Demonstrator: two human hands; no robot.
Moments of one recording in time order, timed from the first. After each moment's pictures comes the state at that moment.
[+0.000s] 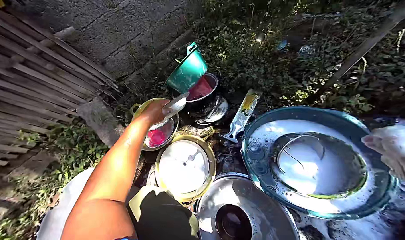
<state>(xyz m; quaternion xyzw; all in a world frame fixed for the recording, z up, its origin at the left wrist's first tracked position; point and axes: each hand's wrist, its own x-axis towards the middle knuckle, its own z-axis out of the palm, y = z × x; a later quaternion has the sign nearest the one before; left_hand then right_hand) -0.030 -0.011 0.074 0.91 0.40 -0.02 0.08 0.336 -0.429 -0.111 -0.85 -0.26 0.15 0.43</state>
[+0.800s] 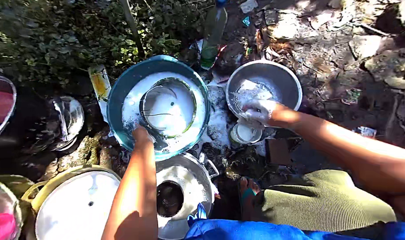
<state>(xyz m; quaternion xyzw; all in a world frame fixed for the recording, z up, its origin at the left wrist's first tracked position) 0.199 -0.237 -0.257 0.78 0.52 -0.03 0.35 0.301 -0.651 -0.184 -0.89 -0.21 0.29 0.28</state>
